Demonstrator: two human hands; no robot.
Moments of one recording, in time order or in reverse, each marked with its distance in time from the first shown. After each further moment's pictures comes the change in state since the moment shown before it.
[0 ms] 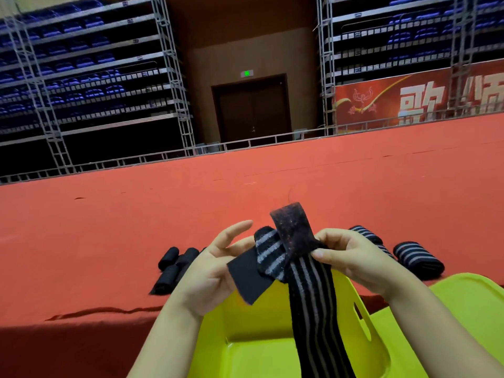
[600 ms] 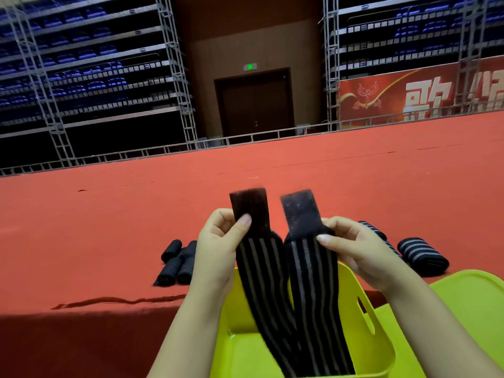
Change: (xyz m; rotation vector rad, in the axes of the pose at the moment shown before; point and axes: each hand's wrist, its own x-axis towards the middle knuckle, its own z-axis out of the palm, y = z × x) left_hand 0.009 -0.001 0.027 0.319 0.486 0.332; right_hand 0.000 -0.001 0.012 0.101 0.188 -0.044
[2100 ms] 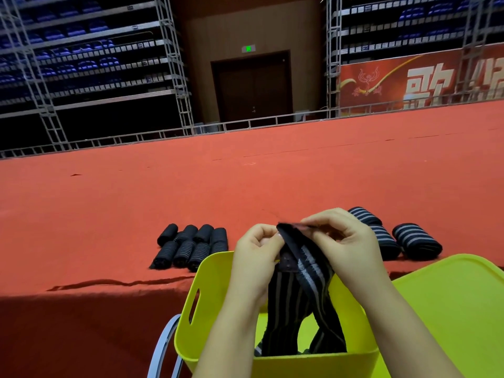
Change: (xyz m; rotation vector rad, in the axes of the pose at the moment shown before) left_hand -0.036 -0.031 0.038 0.062 -0.054 -0.268; right_hand -0.023 0.009 0.046 -0.622 0.424 -0.347
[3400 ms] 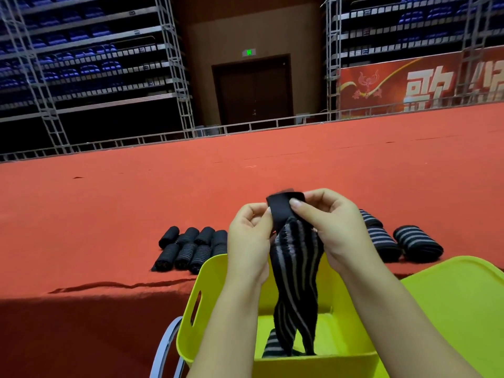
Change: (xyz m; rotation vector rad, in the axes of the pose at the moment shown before) left_hand 0.013 0.027 0.008 -0.179 0.120 0.075; right_hand 0.027 -0.027 0.017 0.492 0.002 0.285
